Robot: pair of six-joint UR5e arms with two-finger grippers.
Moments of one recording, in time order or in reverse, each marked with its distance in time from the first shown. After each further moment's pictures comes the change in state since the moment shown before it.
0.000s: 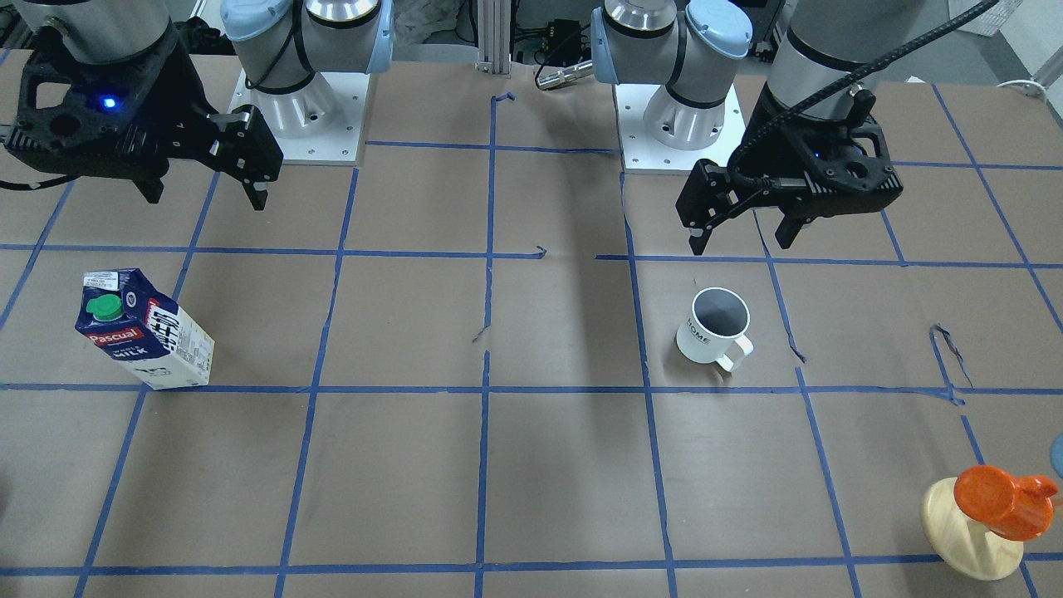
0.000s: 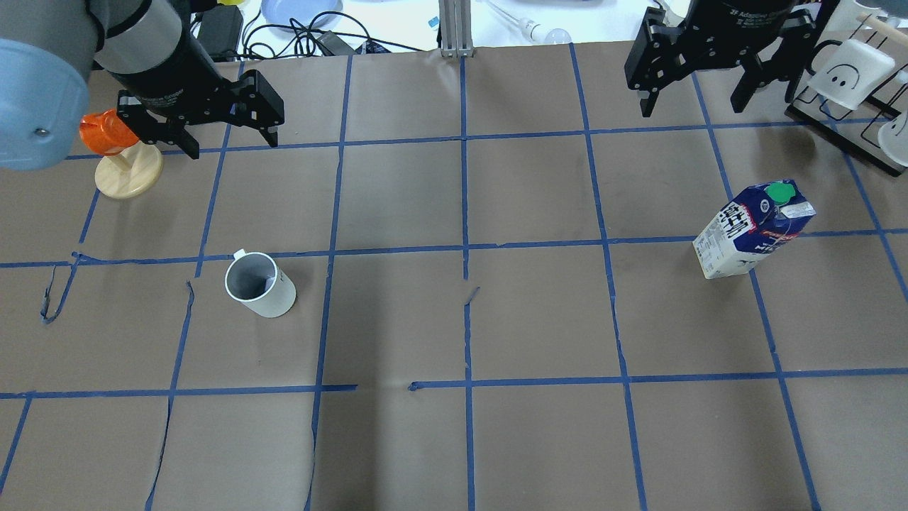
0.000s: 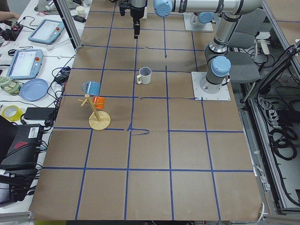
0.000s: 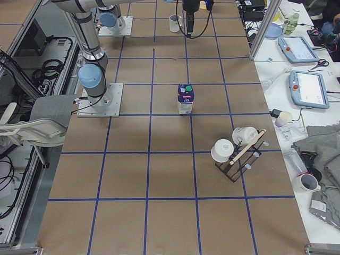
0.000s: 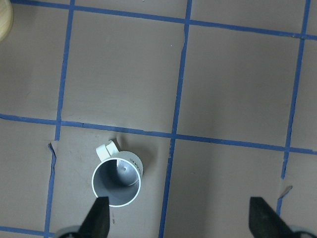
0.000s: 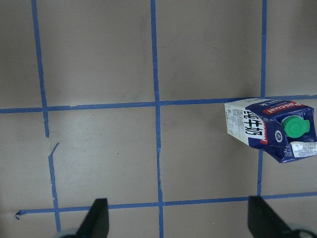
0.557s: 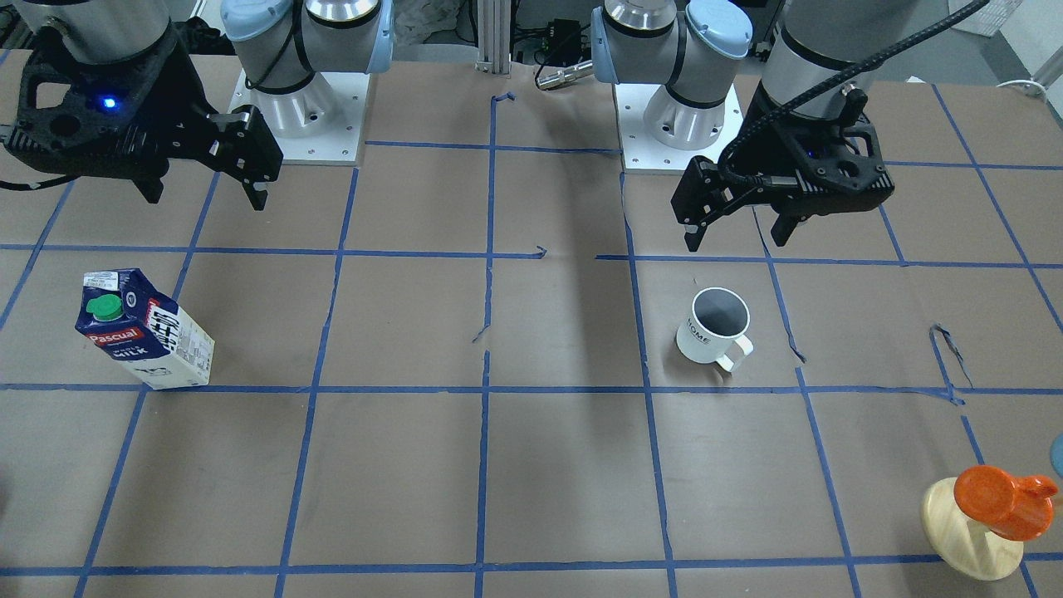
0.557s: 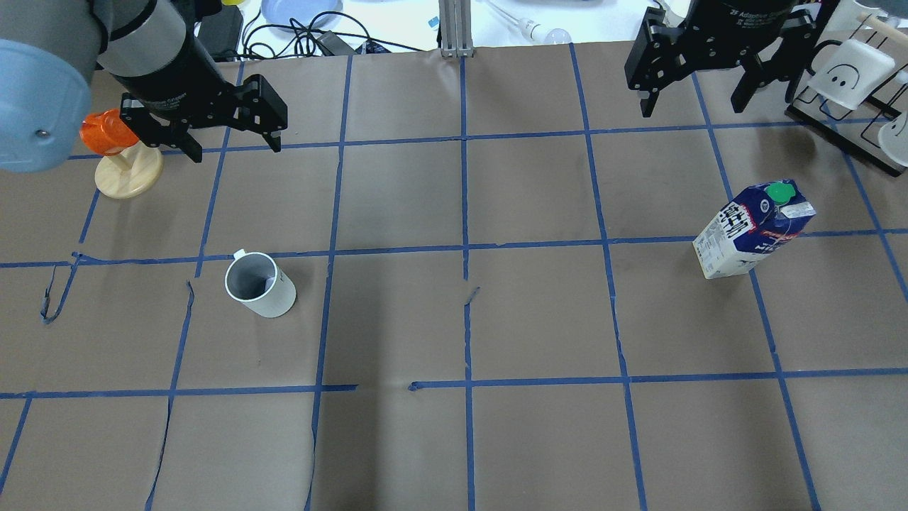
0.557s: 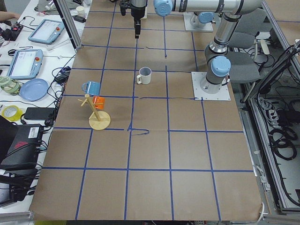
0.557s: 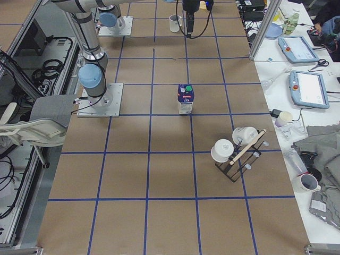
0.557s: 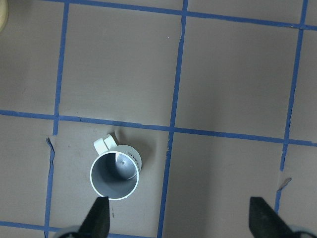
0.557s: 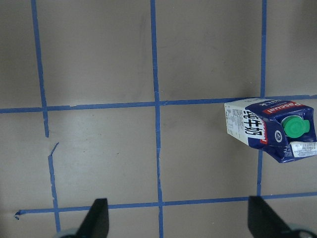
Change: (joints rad) left arm 0.000 0.006 -0.003 -0.019 0.001 0.028; right arm 0.000 0.000 0.000 0.000 0.000 -0.001
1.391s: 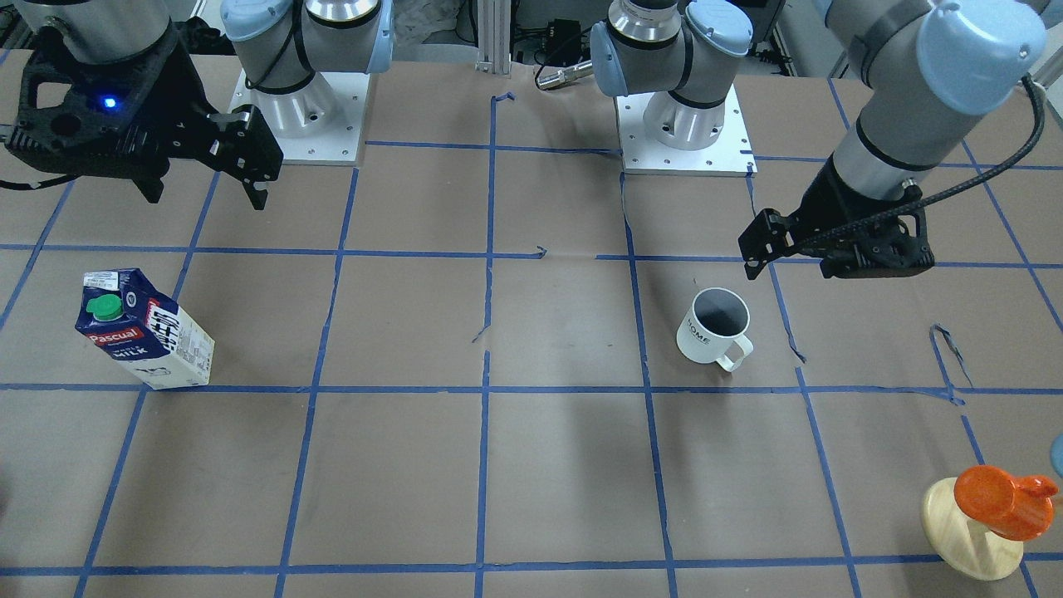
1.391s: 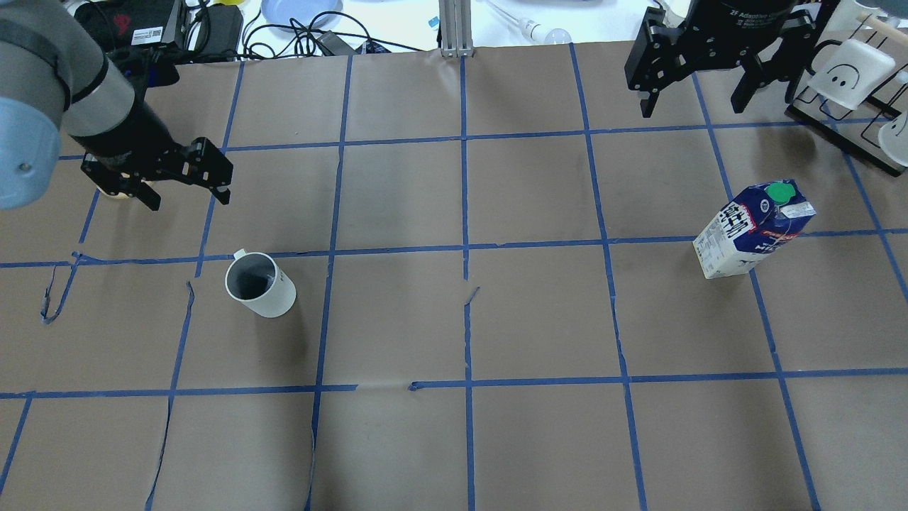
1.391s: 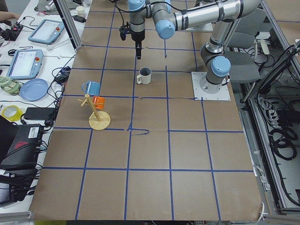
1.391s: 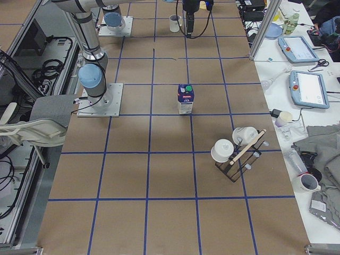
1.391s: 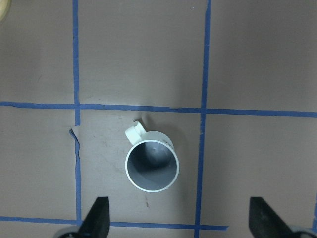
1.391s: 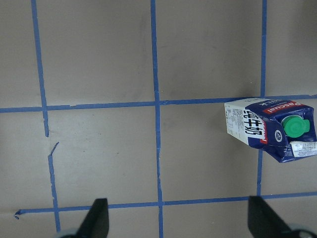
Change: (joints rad) left arm 0.220 -0.011 -0.229 0.126 -0.007 0.259; right arm 0.000 -0.001 0.001 0.000 0.000 0.000
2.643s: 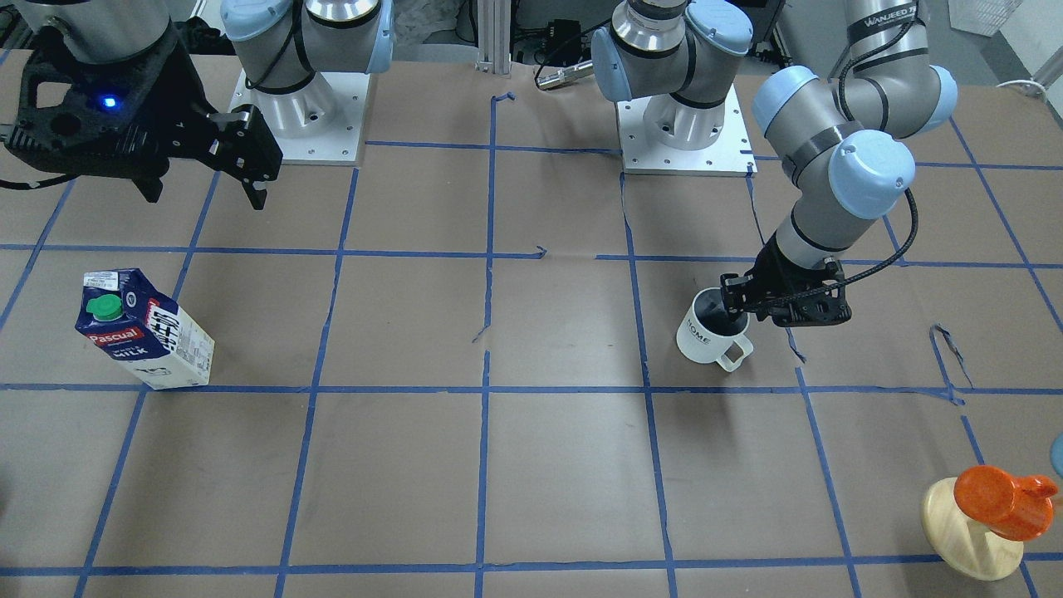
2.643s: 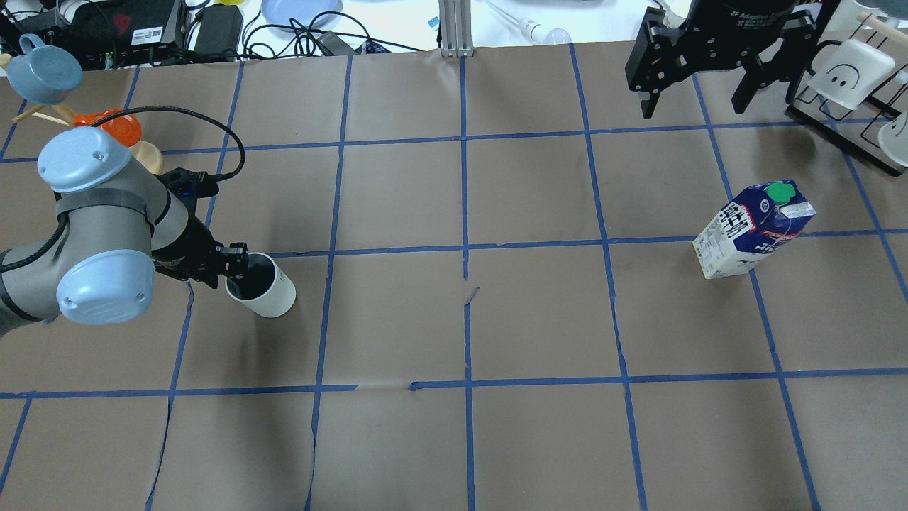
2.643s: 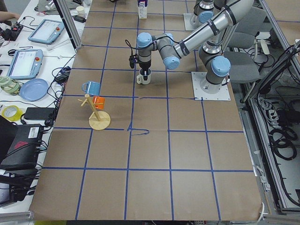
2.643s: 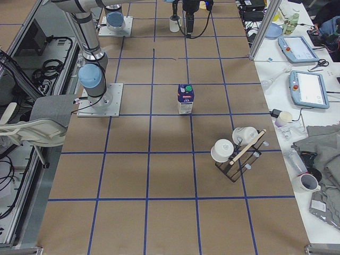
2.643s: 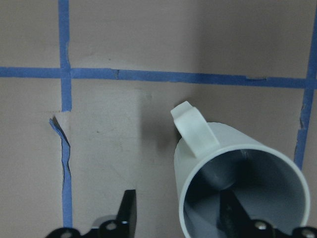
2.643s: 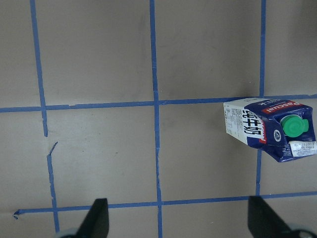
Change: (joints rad) left arm 0.048 -0.086 -0.306 0.378 -0.003 0.045; right arm 0.000 -0.001 0.001 0.000 -0.003 -0.001
